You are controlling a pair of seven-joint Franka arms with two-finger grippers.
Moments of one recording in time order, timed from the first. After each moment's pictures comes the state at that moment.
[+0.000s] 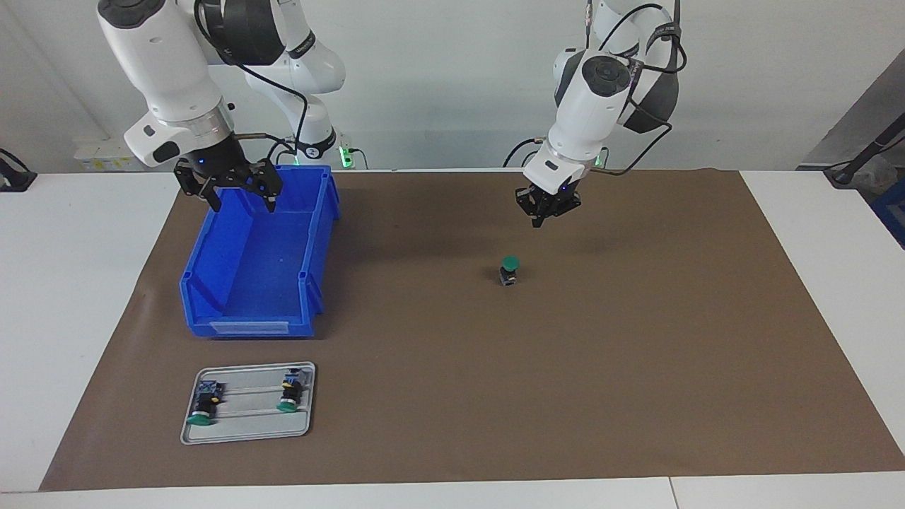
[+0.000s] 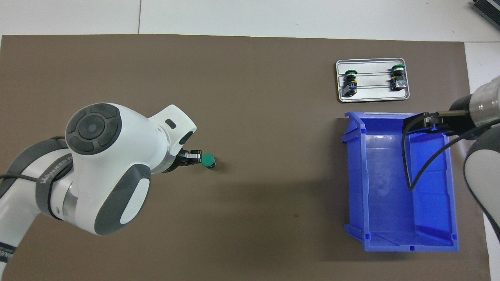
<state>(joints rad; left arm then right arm) -0.43 -0.02 -0.06 -1.98 -0.12 1.98 -0.39 0.03 -0.03 0.02 -1.70 -0.01 1.67 0.09</state>
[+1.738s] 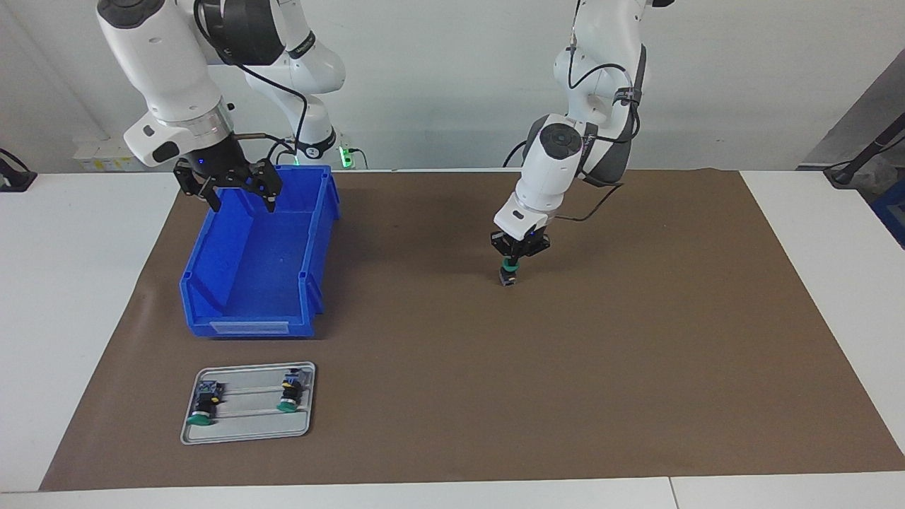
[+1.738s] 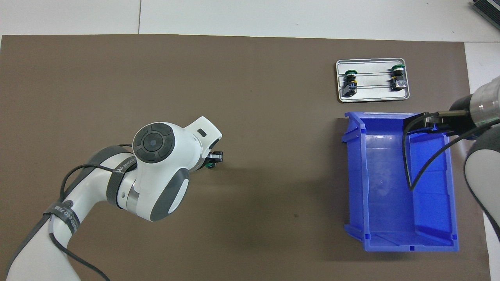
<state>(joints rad) -0.49 0.13 -0.06 -2.09 -0.11 2.29 -0.41 0.03 -0.03 0.02 -1.70 -0.01 1.67 0.09</state>
